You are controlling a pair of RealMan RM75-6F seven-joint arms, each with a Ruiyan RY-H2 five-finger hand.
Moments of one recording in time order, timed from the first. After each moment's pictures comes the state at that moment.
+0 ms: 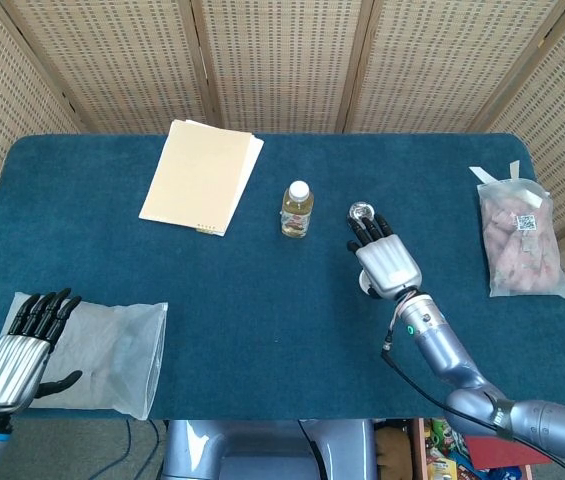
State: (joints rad) left arm -0.09 -1.09 0.04 -1.85 1.65 1.45 0.26; right arm 0.78 -1.29 0.29 -1.76 -0.83 0.90 -0.88
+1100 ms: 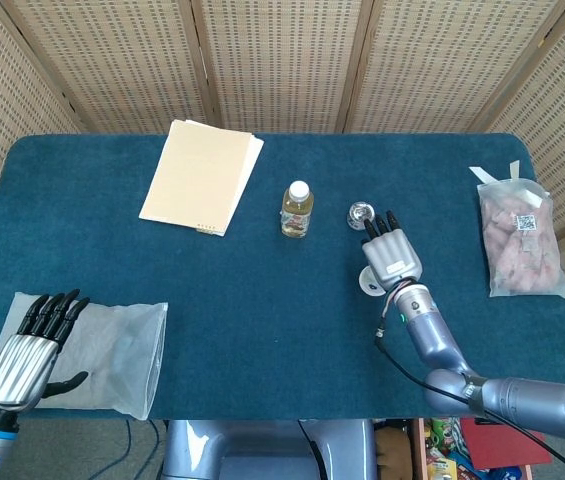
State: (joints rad) left arm -0.10 -1.10 0.05 -1.85 1.65 1.43 0.27; right arm 0.97 -1.32 0.14 -1.69 -0.53 1.00 -1.05
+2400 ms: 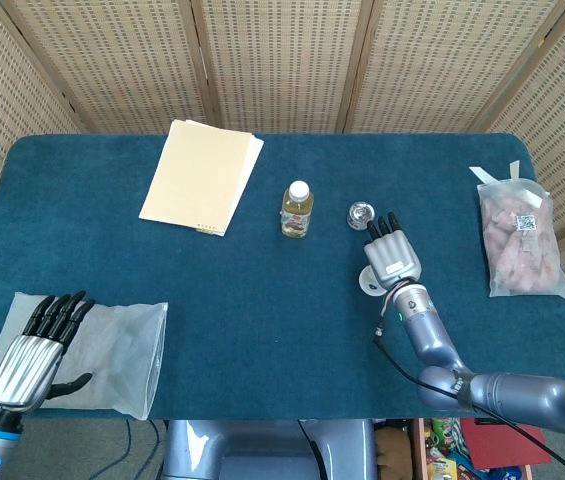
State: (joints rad) left arm -0.11 -1.11 0.05 -1.85 1.66 1.42 0.27; right arm 1.02 -1.37 0.06 -1.63 -0.50 1.03 -1.05
